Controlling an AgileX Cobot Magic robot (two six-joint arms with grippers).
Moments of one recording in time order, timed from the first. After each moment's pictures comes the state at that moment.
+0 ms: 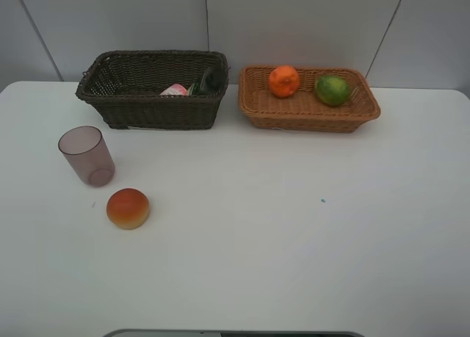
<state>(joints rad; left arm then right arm) -0.06 0.81 -0.80 -0.02 0.99 0.02 -0.03 0.00 -0.52 -0.13 1.06 0.09</state>
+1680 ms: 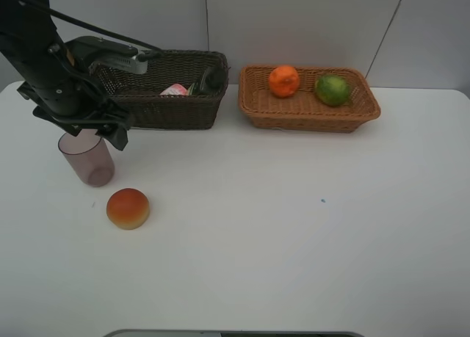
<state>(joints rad) -0.33 1.70 -1.03 0.10 0.74 -0.09 -0.03 0.00 -0.52 -0.13 1.06 0.09</state>
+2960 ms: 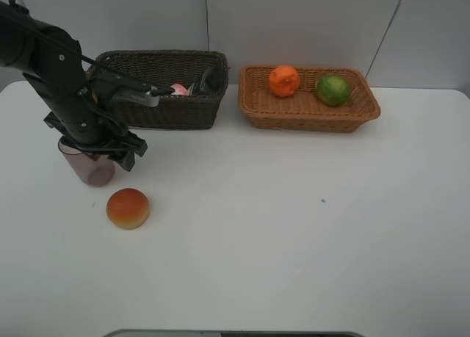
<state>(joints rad) -0.33 1.84 -0.97 0.11 0.57 -0.09 -0.03 0.00 -0.52 -0.13 1.06 0.09</state>
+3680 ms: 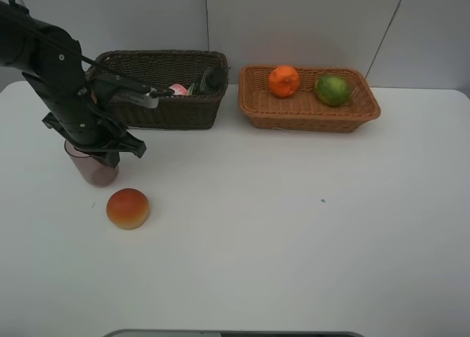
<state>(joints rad) -0.33 1.84 -0.97 0.11 0.58 -0.09 -0.03 0.00 -0.52 -0.13 1.06 0.09</state>
